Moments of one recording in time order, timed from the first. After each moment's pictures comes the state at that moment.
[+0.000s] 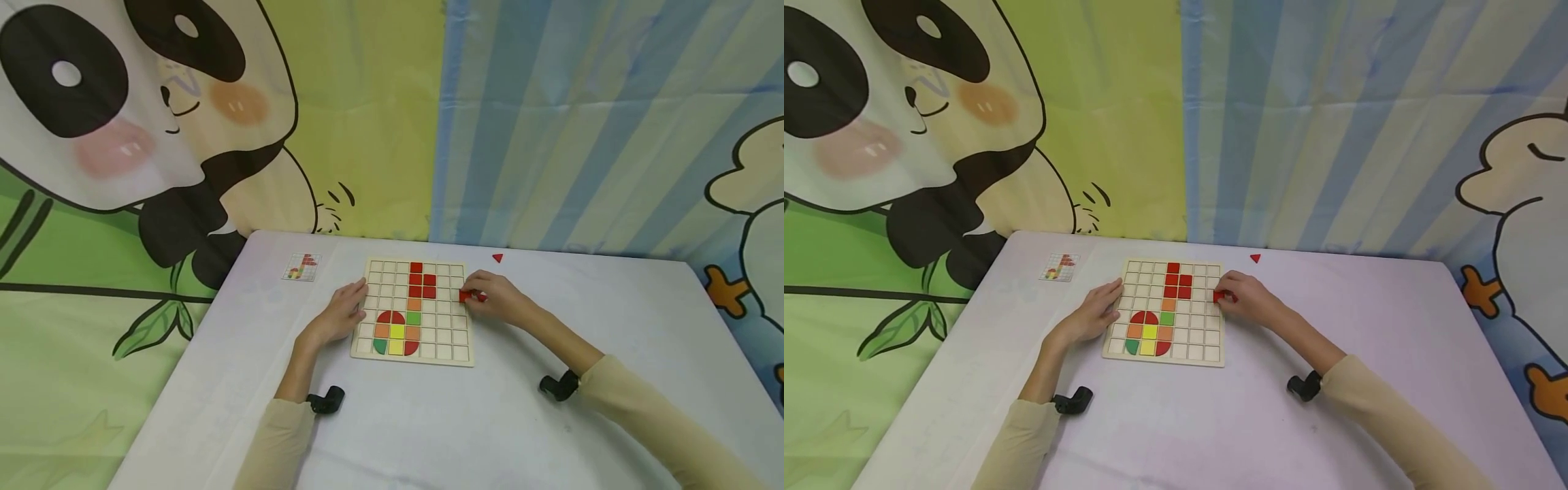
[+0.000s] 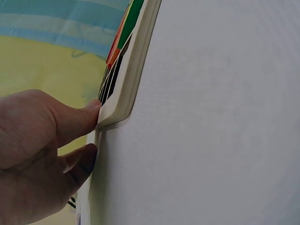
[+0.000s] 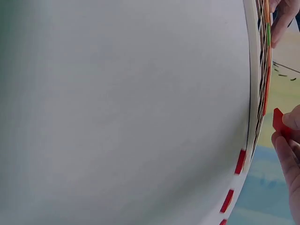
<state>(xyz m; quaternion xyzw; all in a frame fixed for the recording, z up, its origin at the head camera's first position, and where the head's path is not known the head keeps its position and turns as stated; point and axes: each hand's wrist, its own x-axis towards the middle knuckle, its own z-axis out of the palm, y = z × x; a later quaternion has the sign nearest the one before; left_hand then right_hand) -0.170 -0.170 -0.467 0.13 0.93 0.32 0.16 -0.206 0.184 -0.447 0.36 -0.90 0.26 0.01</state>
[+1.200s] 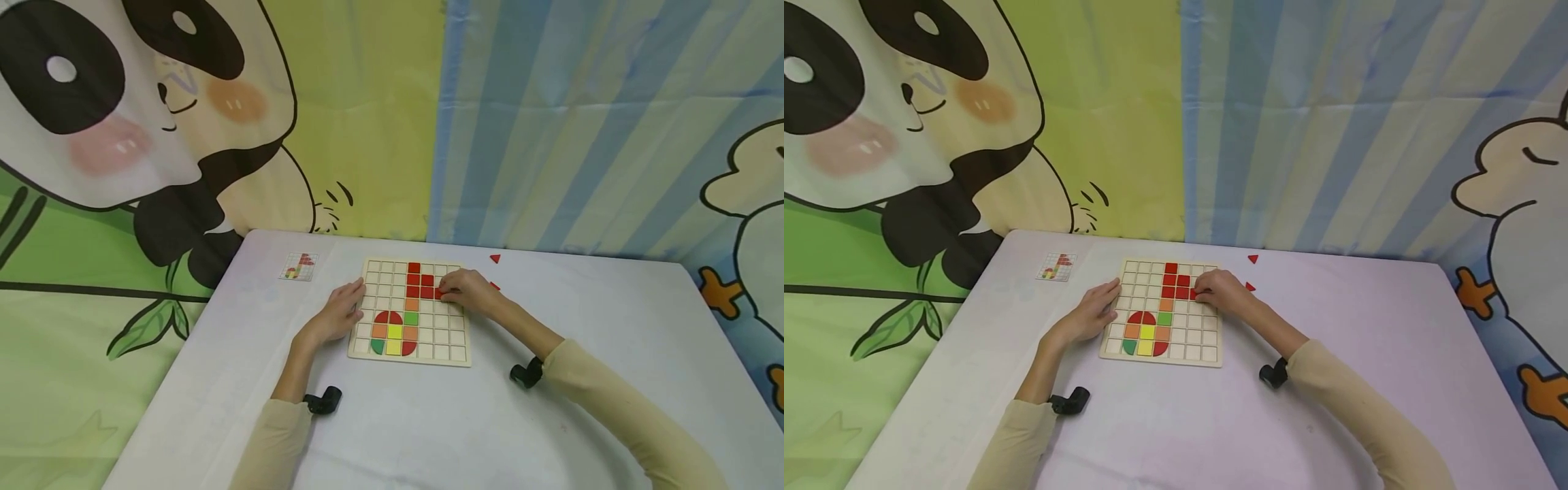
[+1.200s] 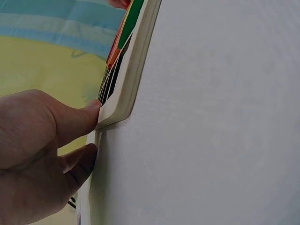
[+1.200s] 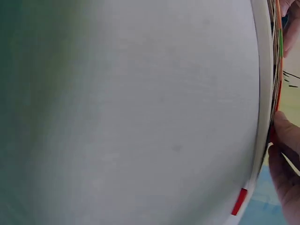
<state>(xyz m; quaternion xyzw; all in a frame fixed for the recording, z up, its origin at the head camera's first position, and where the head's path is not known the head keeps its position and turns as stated) -0.171 -0.171 -0.469 0.13 0.92 0.33 0.16 -0.231 0.146 -0.461 0.39 -0.89 0.24 -0.01</state>
